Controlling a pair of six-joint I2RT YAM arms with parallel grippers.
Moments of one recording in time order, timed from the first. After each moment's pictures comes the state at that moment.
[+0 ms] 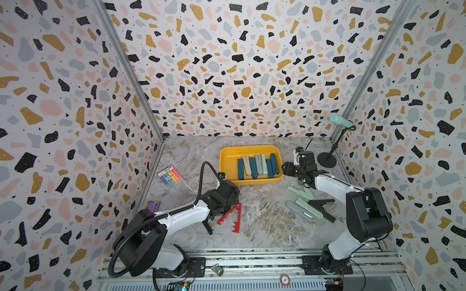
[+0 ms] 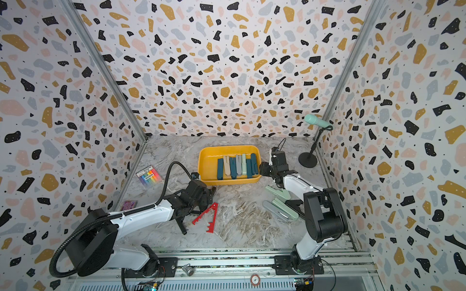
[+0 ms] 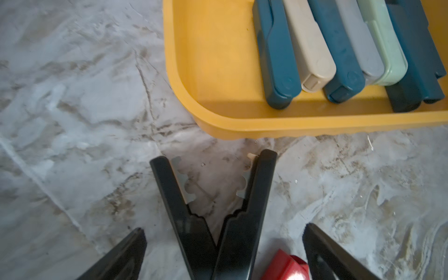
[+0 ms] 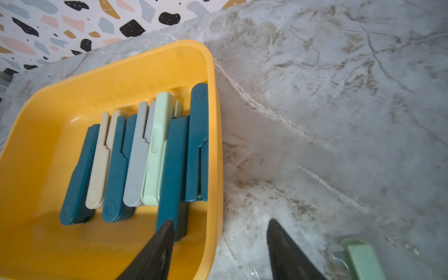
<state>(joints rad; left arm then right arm) -0.72 1.41 0.69 -0.20 -0.34 -0.60 0.25 1.63 0.97 -0.04 -0.10 0.33</state>
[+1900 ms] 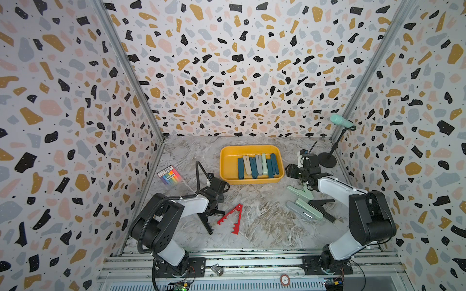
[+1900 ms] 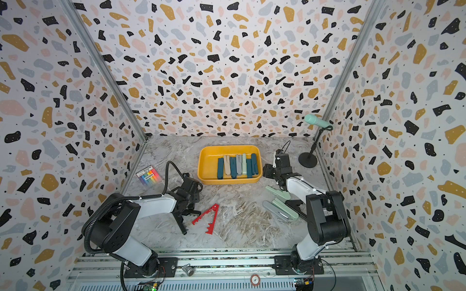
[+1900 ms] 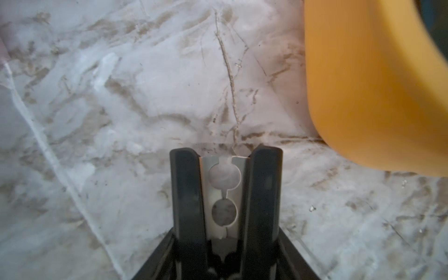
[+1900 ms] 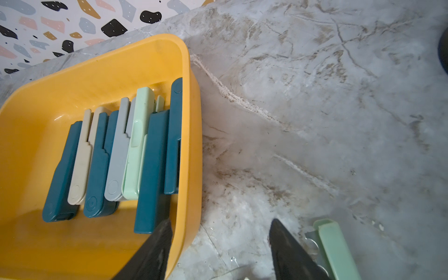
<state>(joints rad) -0.48 1.59 0.64 -0.05 -0.35 -0.55 0.21 1.59 0.91 -0.03 -0.09 0.33</state>
